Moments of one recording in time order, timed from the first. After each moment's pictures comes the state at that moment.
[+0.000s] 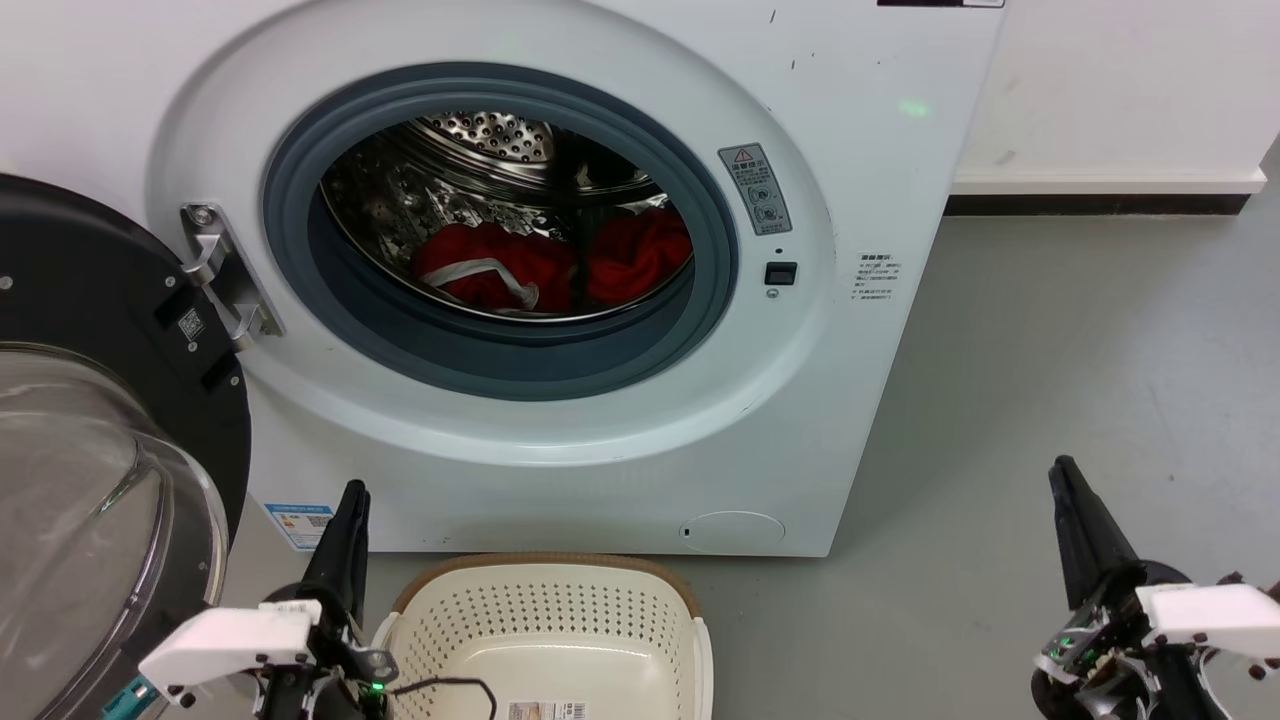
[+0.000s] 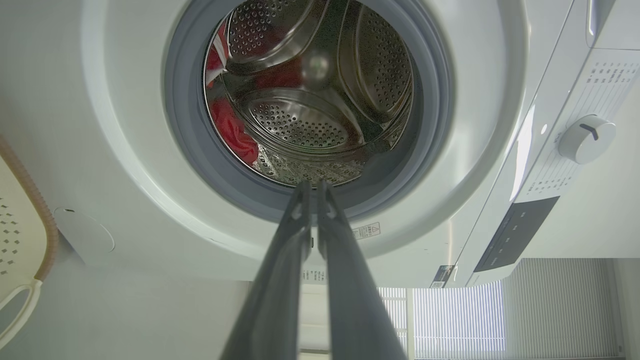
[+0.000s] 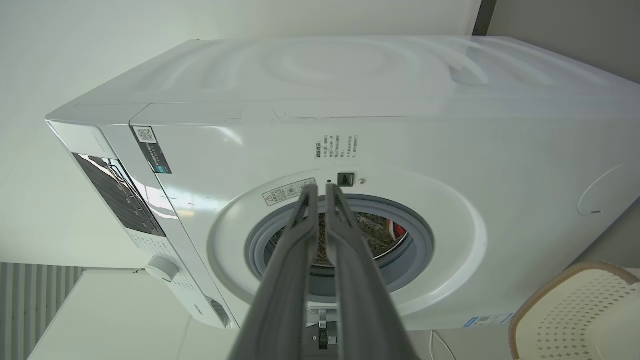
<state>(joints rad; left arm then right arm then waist) -0.10 0.05 0.11 0.25 -1.61 -0.13 0.11 -0.10 -0.05 -0.11 0.25 1.61 0.13 0.11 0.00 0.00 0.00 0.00</state>
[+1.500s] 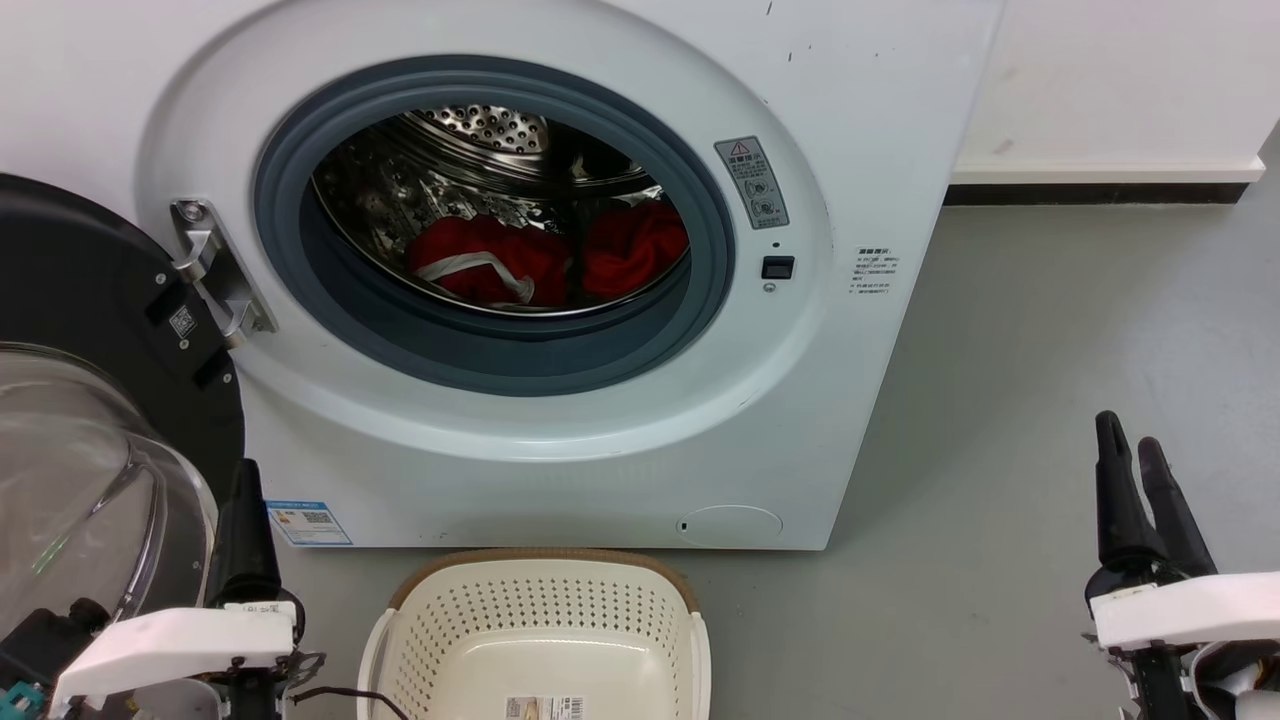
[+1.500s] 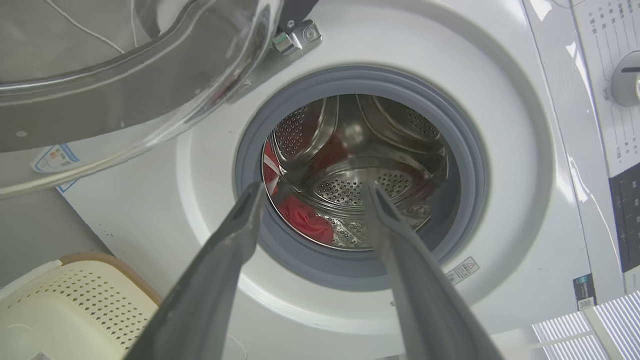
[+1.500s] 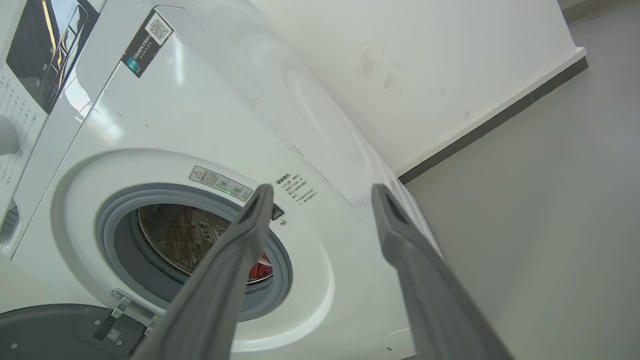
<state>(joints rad) -0.03 0.05 0.19 0.06 -1.09 -0.02 -0.06 -0.04 -0.04 -0.13 0.06 0.76 0.13 -0.06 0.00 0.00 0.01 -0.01</state>
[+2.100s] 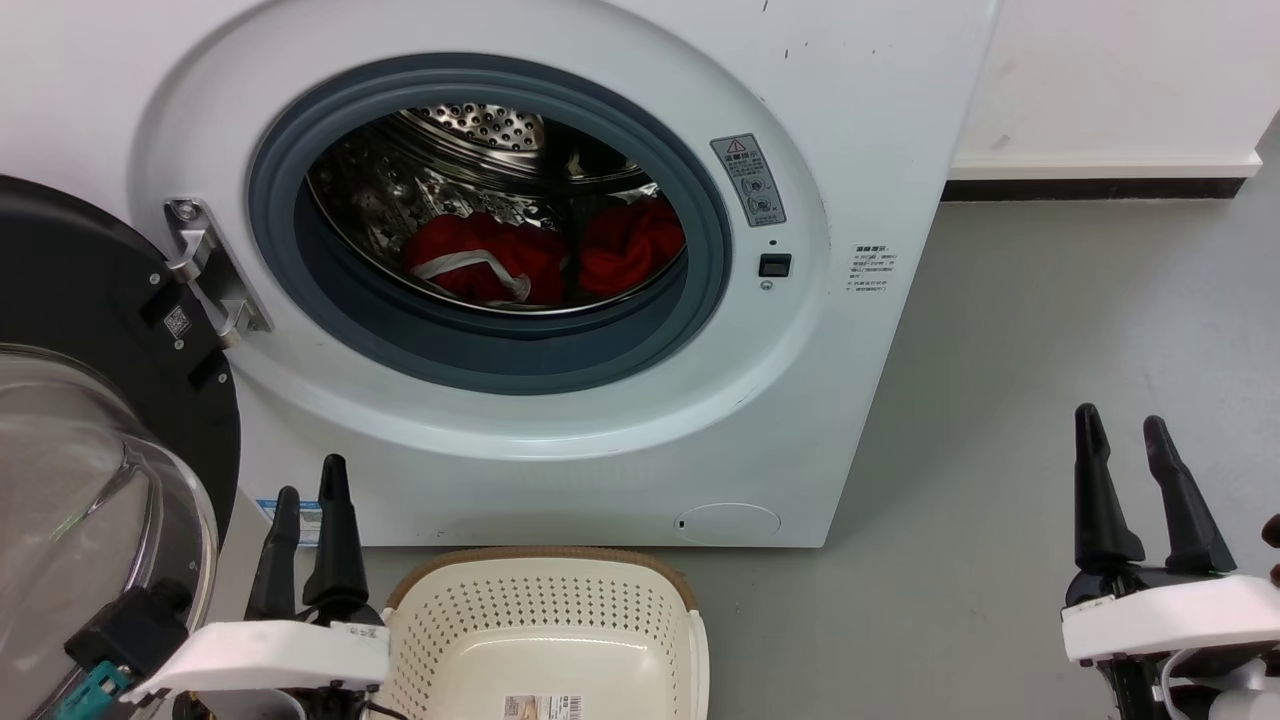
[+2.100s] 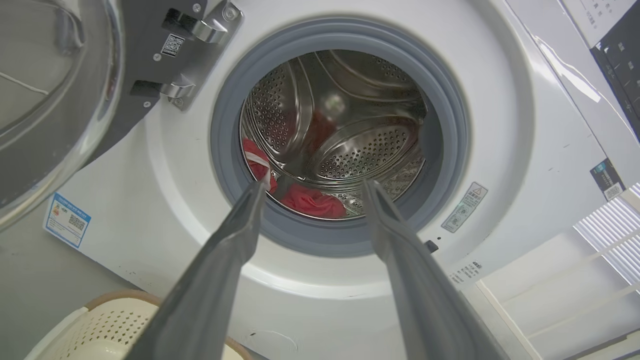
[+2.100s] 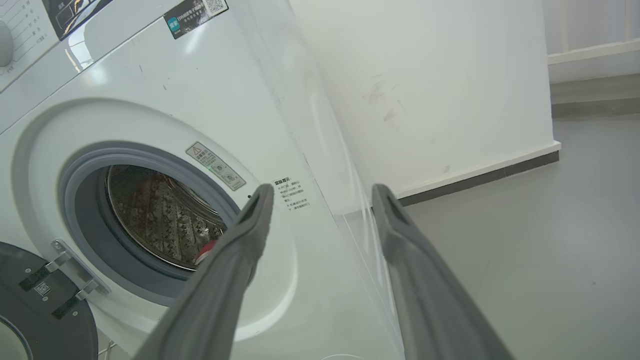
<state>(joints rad) 0.02 0.05 0.06 -0.01 -0.79 -0.03 -0.11 -0.01 -0.04 -0.10 -0.02 0.45 0.13 -0.11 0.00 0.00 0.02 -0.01</state>
